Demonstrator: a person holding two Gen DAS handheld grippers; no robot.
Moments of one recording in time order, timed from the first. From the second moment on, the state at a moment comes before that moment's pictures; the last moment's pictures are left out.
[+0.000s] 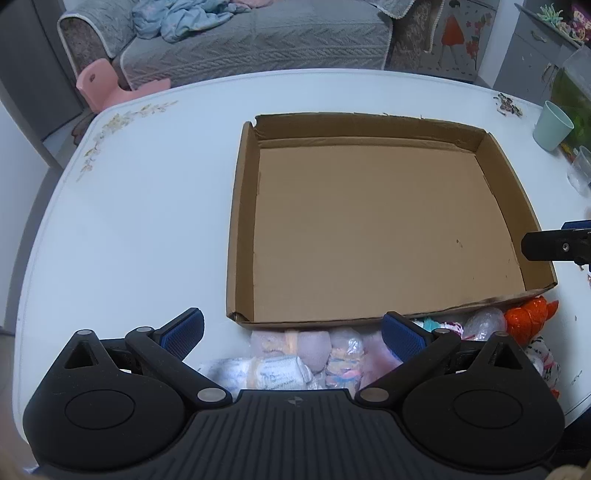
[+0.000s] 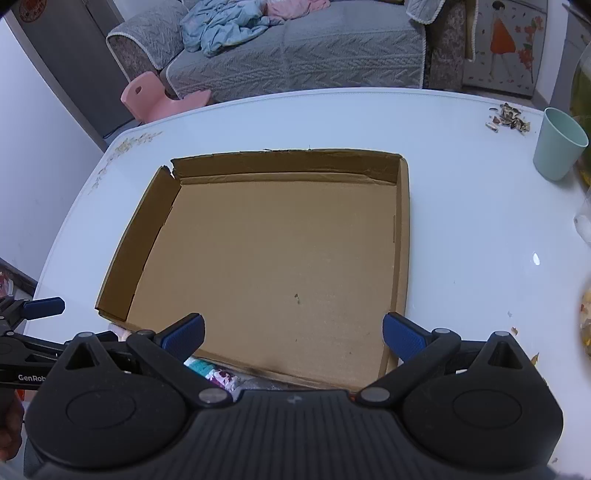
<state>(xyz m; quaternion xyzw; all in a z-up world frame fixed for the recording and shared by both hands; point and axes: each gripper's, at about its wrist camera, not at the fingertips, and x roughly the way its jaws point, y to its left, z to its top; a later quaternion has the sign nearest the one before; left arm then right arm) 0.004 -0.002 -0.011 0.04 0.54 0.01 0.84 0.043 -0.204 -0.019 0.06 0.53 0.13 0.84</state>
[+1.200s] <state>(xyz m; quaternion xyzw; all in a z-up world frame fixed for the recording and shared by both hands) -0.010 0.015 -0.031 0.03 0.56 0.01 0.83 0.040 -0.206 -0.021 0.04 0.54 0.13 0.83</state>
